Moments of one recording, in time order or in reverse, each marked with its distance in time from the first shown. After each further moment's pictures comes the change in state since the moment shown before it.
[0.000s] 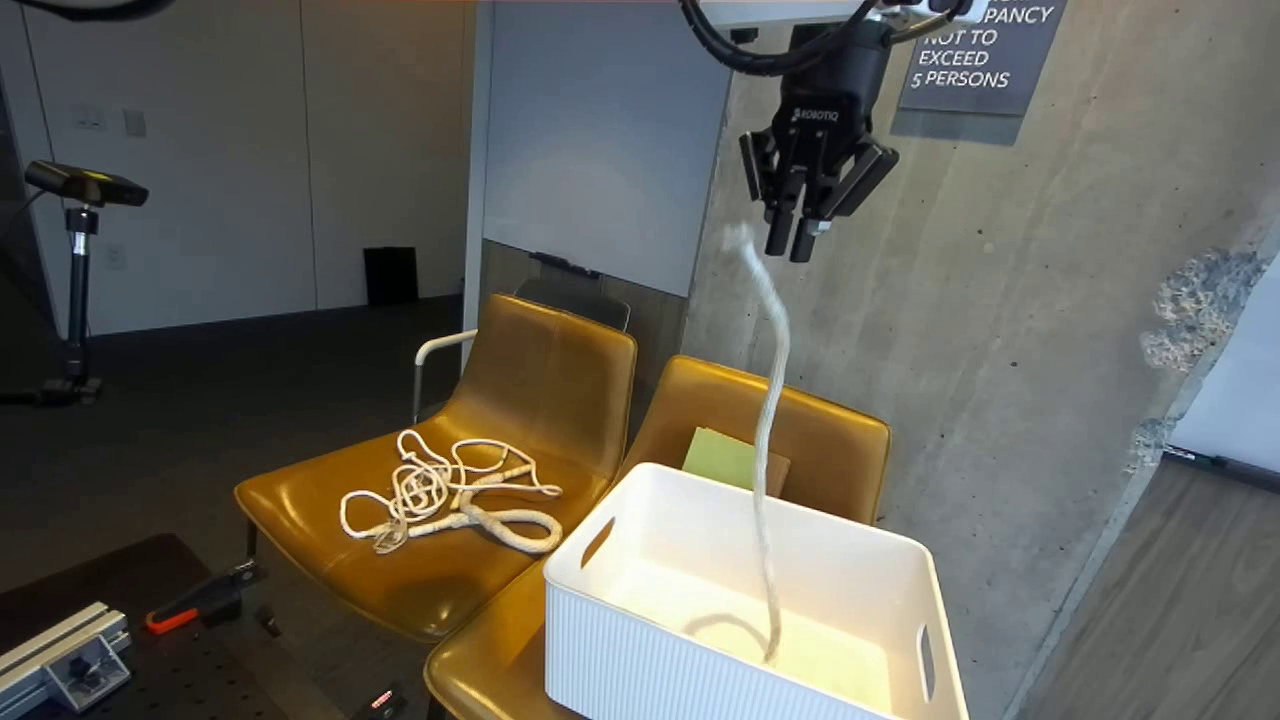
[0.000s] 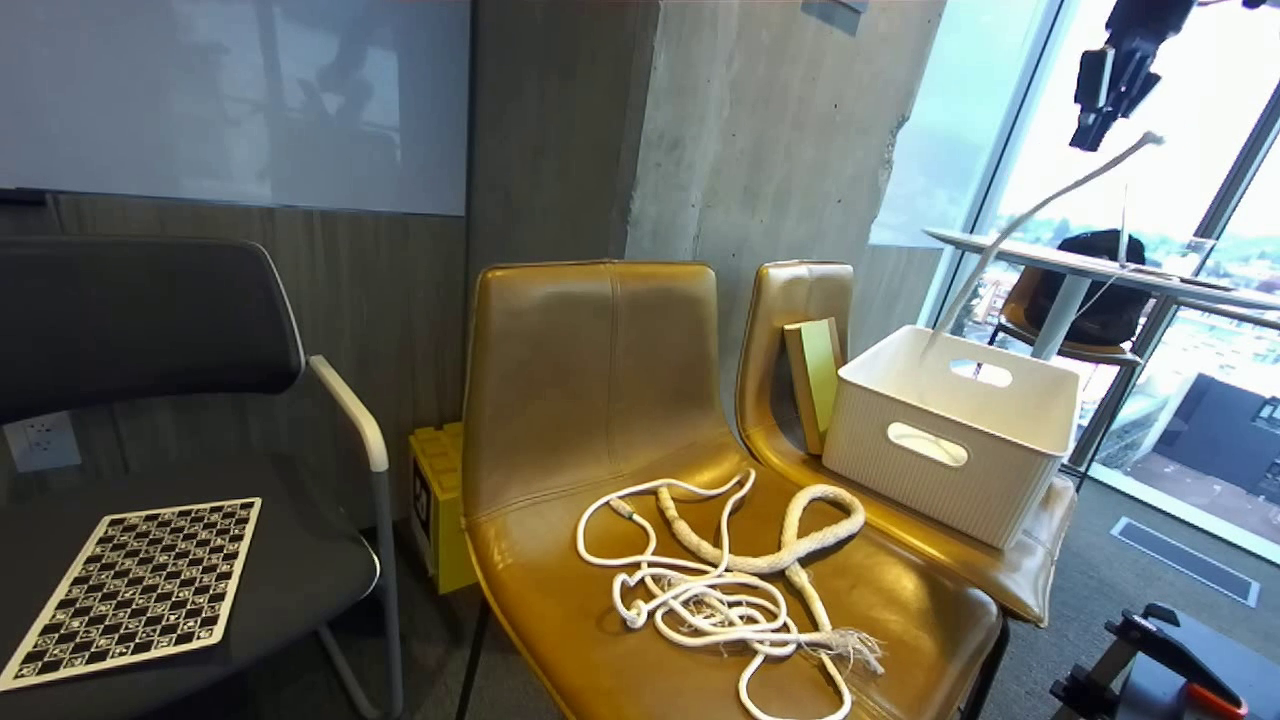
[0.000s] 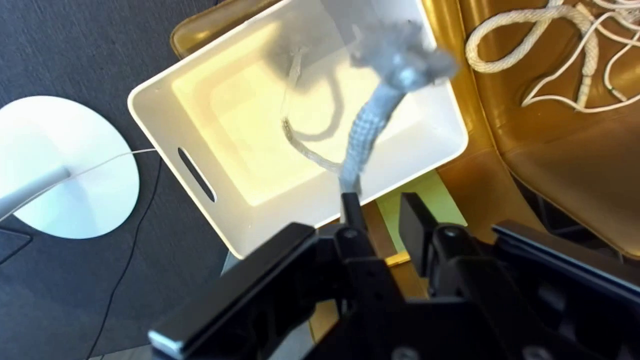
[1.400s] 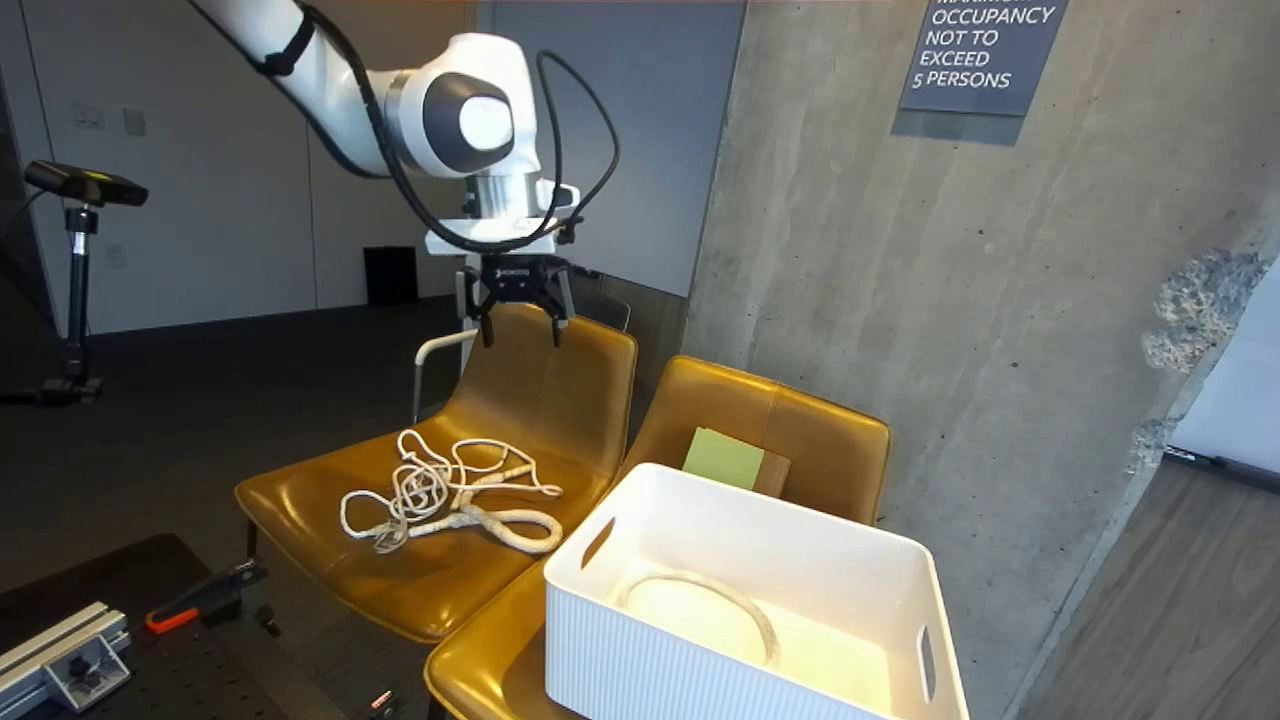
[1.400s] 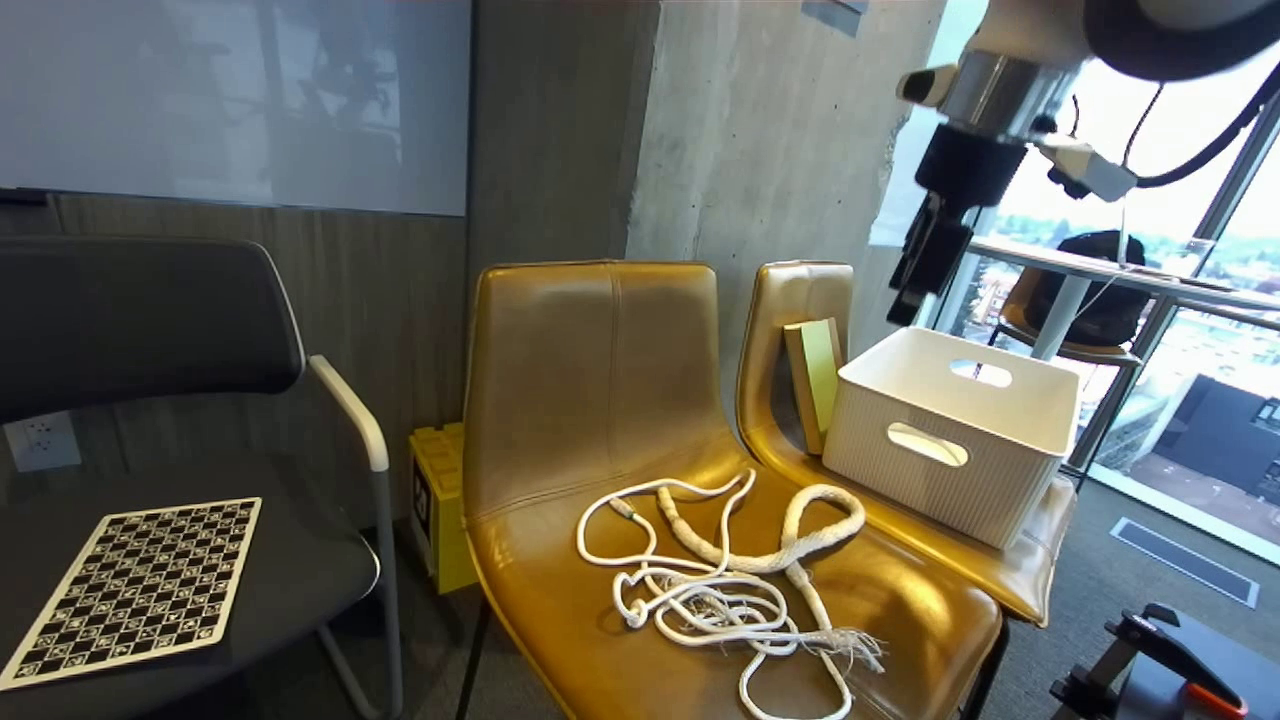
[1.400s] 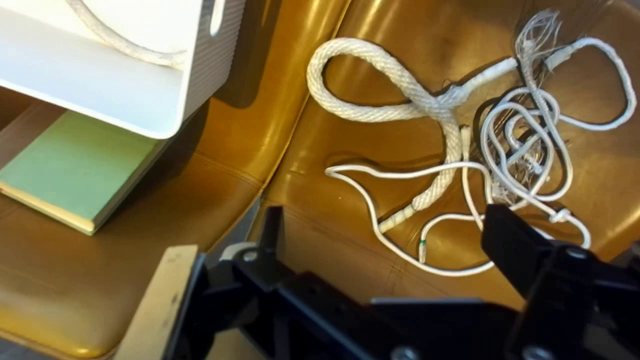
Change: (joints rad) arm 0.370 -0.342 0.248 -1.073 -0.317 0.881 -0.136
